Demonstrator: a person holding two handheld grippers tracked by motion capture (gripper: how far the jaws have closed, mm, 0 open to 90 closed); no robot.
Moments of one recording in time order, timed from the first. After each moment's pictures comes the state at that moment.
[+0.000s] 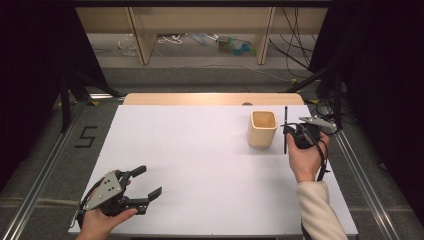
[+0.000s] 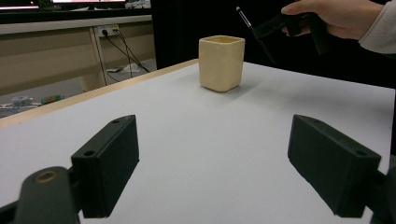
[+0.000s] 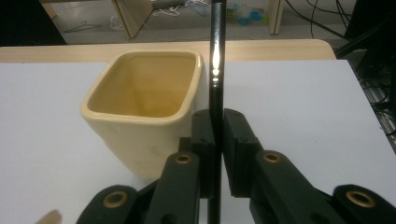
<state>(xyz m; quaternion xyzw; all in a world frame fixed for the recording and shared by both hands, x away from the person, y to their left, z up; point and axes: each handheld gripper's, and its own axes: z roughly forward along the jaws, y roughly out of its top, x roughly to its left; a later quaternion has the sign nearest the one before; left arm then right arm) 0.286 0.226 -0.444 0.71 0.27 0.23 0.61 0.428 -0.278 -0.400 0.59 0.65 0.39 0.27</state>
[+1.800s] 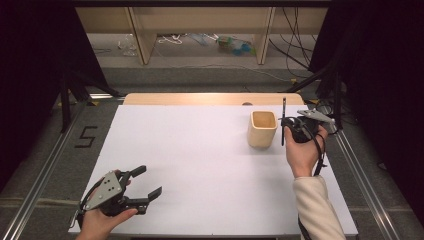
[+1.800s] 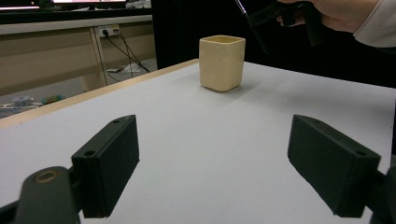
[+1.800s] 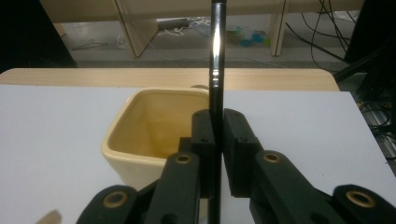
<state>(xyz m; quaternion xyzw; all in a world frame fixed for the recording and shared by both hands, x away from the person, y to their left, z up) 0.286 0.226 -0.444 0.71 0.26 0.23 0.61 0.436 -0.268 -0.385 0.57 0.64 0.42 0.29</state>
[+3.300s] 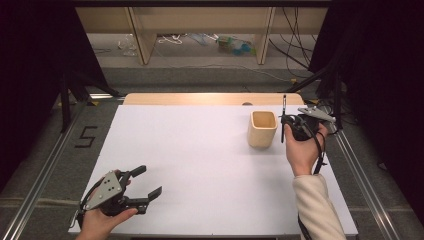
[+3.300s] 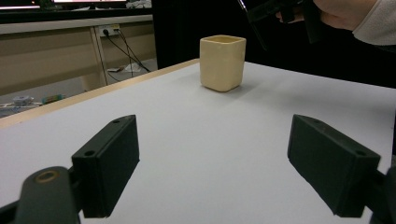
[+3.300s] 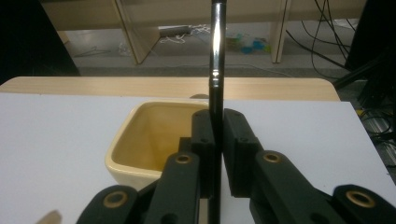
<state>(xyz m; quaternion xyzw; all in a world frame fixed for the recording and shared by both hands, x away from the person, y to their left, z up) 0.286 0.227 -0.444 0.72 0.27 0.23 0.60 0.438 -0.268 -0.379 0.57 0.64 0.43 0.30</state>
